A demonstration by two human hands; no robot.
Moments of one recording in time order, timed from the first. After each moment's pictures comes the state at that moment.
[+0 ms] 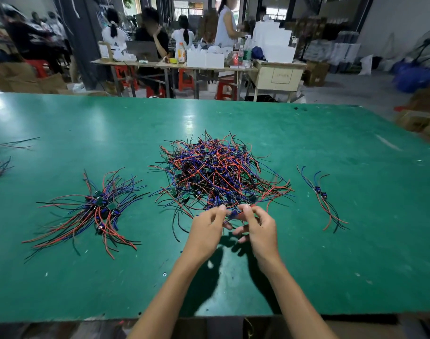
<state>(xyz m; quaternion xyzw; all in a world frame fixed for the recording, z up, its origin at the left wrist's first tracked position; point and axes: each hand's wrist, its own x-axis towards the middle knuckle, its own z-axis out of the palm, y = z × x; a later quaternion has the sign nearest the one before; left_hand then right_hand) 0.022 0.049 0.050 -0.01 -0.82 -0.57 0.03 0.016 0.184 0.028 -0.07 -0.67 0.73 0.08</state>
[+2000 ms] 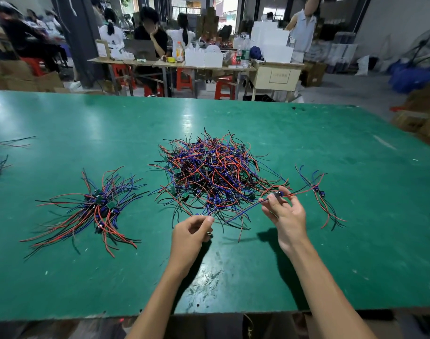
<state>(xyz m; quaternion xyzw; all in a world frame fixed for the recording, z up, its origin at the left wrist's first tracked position) 0.036 0.021 0.018 0.06 -0.69 -0.71 0.07 0.001 0.233 0.061 -0.10 -0.52 0.84 0.13</state>
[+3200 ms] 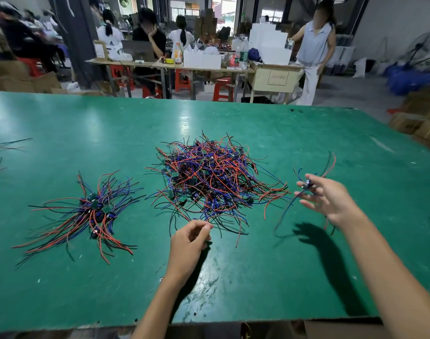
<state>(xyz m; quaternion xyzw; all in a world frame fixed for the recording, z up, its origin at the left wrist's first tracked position) 0.038 0.021 0.014 0.04 -0.70 -0.71 0.06 -0.033 0.328 0.132 -0.21 -0.67 0.71 0.01</state>
